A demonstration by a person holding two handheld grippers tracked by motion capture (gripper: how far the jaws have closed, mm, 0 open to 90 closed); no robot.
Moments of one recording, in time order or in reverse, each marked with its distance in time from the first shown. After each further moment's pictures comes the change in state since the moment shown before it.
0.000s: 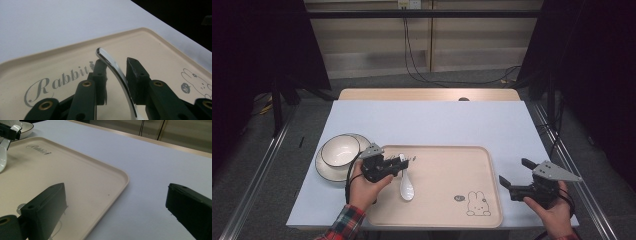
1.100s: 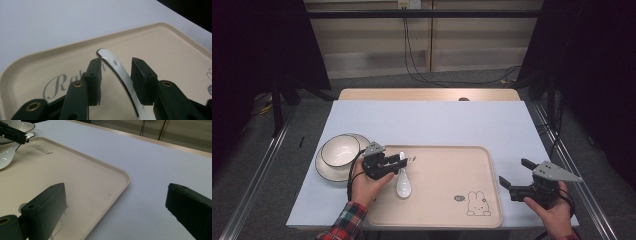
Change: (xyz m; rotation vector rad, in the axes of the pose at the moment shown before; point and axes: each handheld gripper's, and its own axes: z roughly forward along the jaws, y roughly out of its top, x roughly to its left) left arm 0.010 -0.003 0.010 0.034 0.084 0.005; right arm 0.000 0.000 0.000 -0.001 0.007 -0.002
